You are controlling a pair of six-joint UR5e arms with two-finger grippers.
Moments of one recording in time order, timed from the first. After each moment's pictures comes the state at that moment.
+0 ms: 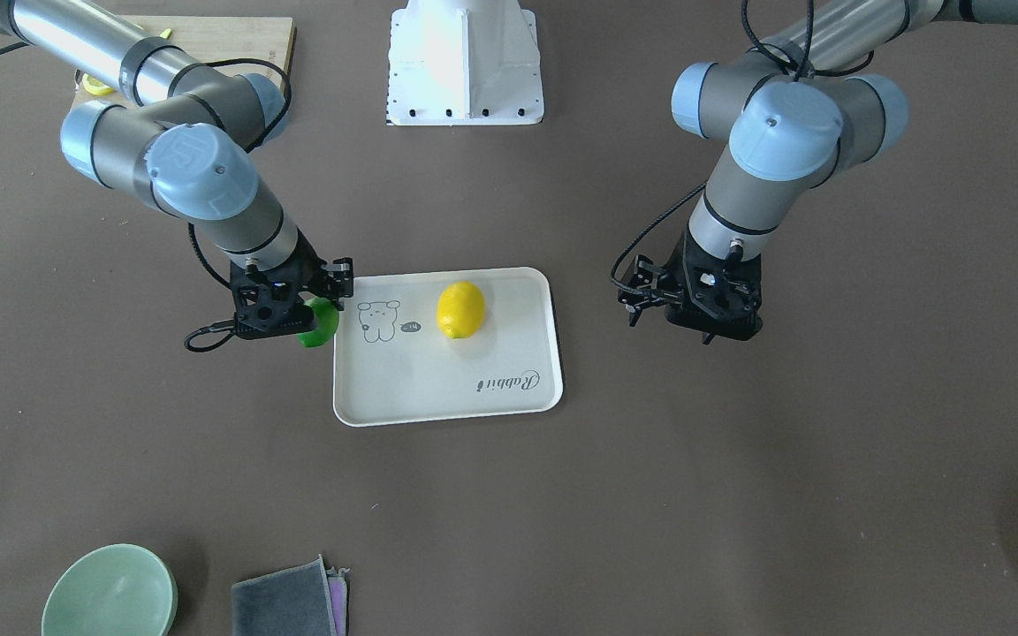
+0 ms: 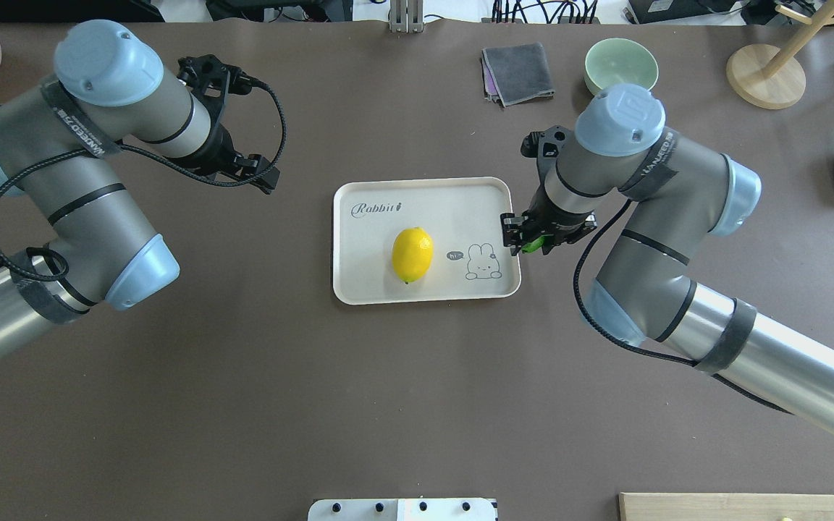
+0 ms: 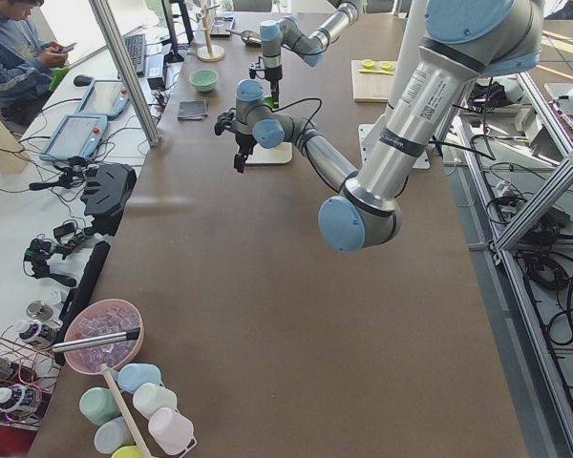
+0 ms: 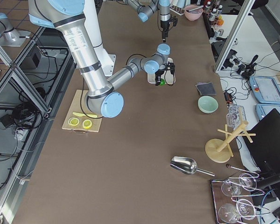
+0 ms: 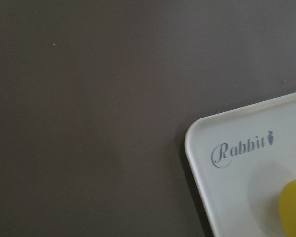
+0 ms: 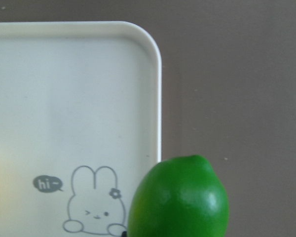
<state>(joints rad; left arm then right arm) -0.83 -2.10 -1.65 -1.75 -2.02 -0.72 0.67 -1.00 1.57 -1.43 2.10 1.02</state>
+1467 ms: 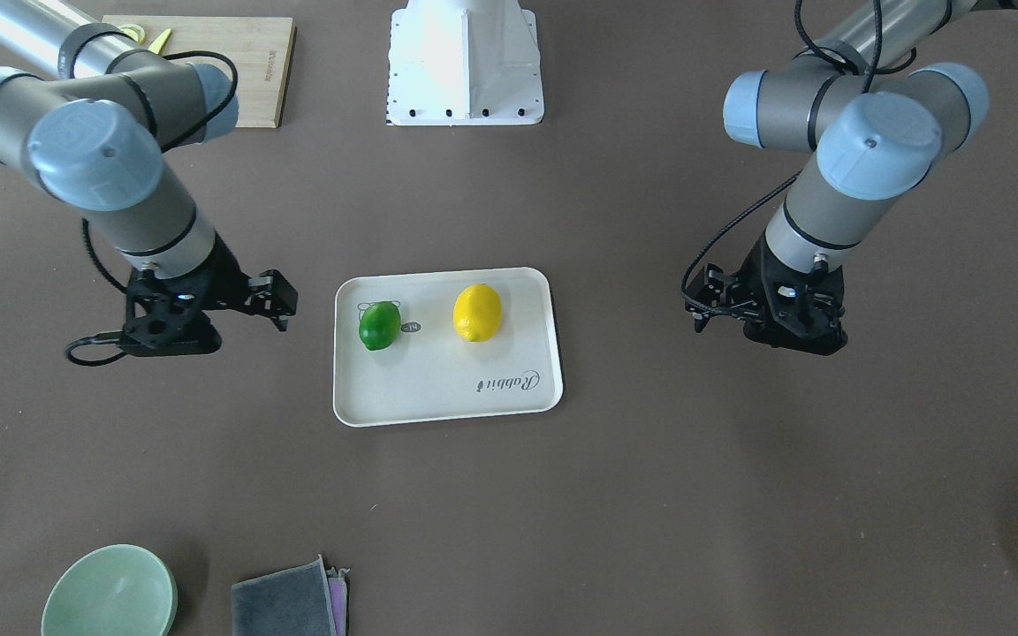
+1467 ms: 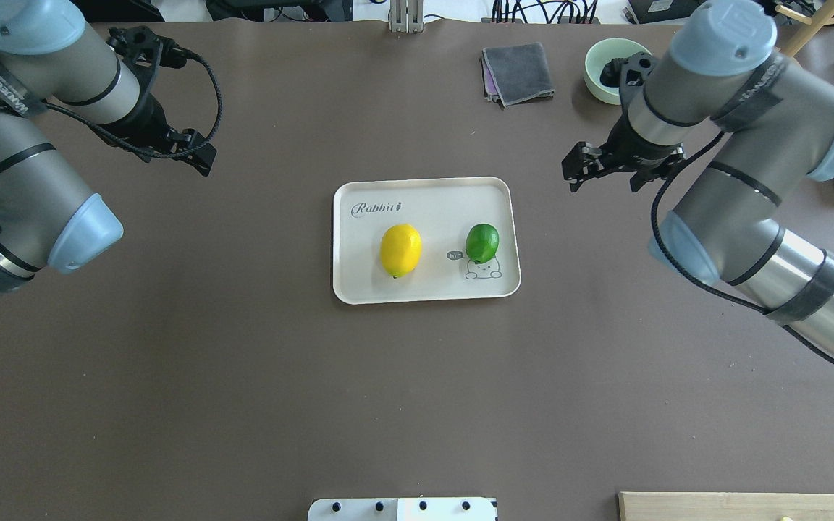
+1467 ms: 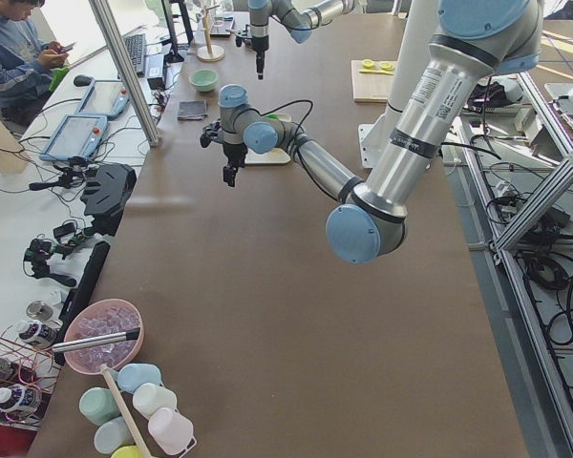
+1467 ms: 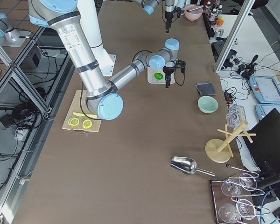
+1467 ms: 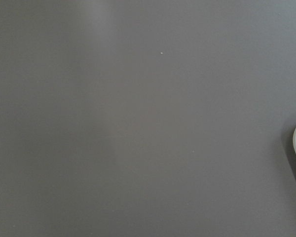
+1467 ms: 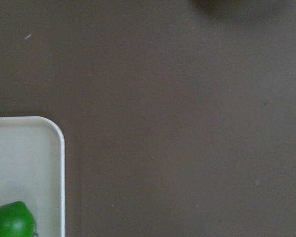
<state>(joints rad) -0.95 -2.03 -1.71 -1.61 -2.11 -0.59 0.94 -1.14 1.71 -1.57 2.14 0.78</state>
